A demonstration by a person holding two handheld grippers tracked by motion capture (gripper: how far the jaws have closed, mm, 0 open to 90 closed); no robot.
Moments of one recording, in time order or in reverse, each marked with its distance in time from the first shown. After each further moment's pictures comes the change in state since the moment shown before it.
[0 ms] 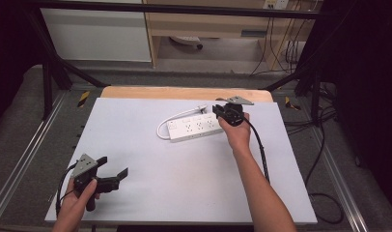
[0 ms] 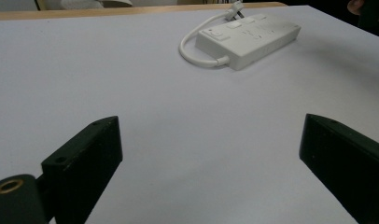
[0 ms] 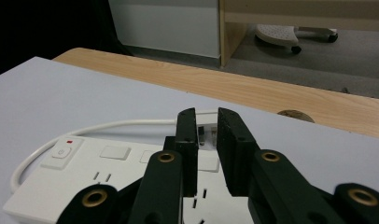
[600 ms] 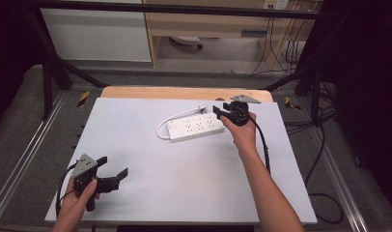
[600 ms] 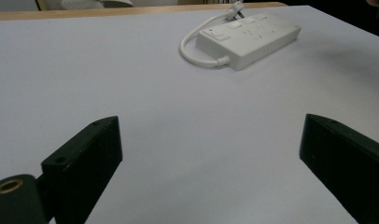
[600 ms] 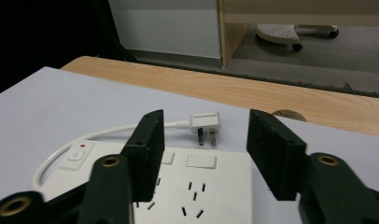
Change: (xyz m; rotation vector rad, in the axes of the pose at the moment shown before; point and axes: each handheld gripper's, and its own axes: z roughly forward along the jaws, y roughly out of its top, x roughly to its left) left arm 0.000 0.000 0.000 -0.002 0.002 -0.002; right arm -0.004 0.010 -0.020 -0.001 0.009 0.036
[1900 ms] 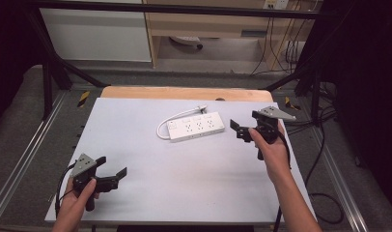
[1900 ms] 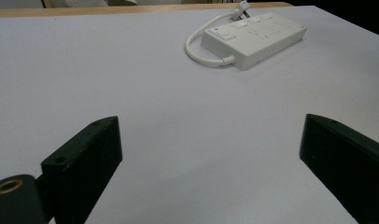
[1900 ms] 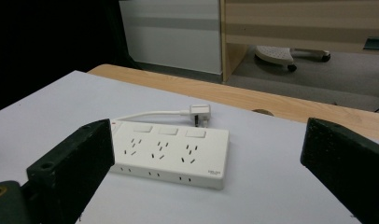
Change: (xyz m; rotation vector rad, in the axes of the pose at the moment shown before) left arm 0.003 -0.001 0.000 0.002 0.014 -0.014; right arm -0.006 -0.006 -0.109 -0.073 0.022 -0.046
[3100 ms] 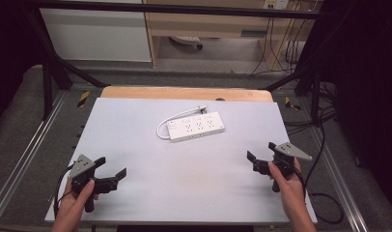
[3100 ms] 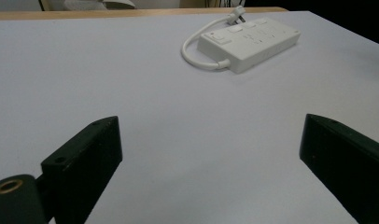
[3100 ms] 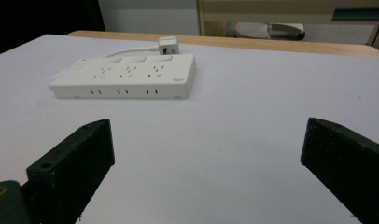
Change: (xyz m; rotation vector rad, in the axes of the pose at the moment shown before) left arm -0.003 0.001 -0.005 -0.014 -0.011 -0.007; right arm -0.022 -0.097 -0.054 0.026 -0.076 0.030
